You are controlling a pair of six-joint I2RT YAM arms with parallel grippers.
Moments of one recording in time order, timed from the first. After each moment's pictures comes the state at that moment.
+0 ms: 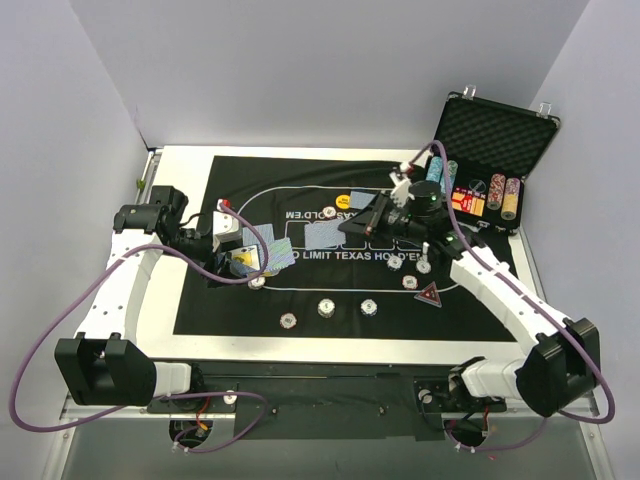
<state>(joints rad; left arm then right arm) -0.04 1.31 1.27 -1.34 1.01 1.23 0.50 1.30 1.03 -0.13 -0.47 0.97</state>
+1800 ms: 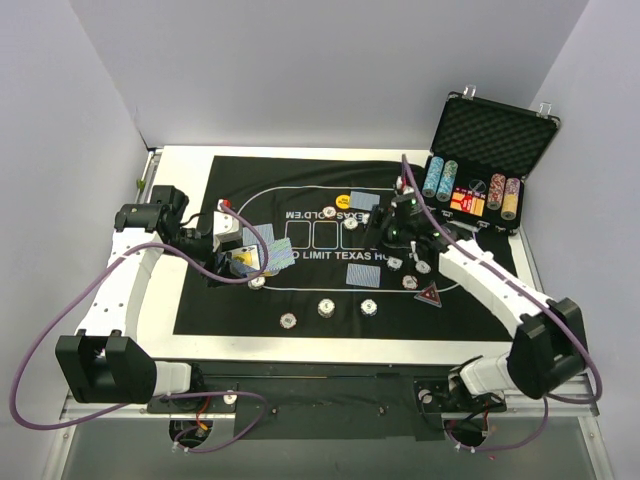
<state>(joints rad) -0.04 1.32 1.27 -1.34 1.01 1.25 0.47 1.40 0.96 -0.41 -0.01 0.64</state>
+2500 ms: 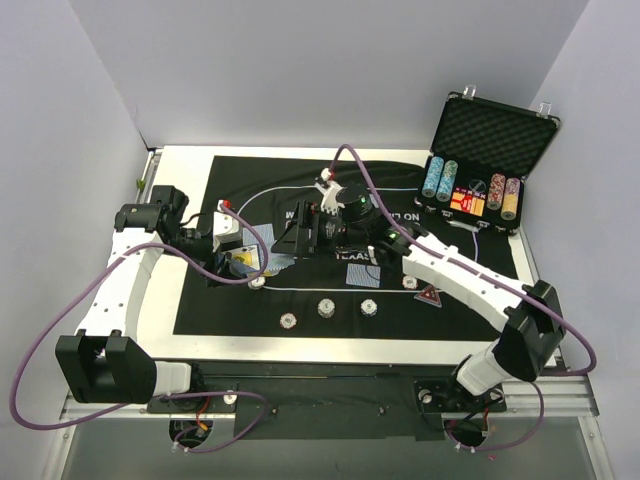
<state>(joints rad) -0.04 1.32 1.27 -1.34 1.01 1.27 0.80 1.50 1.25 -0.22 -0.36 0.83</state>
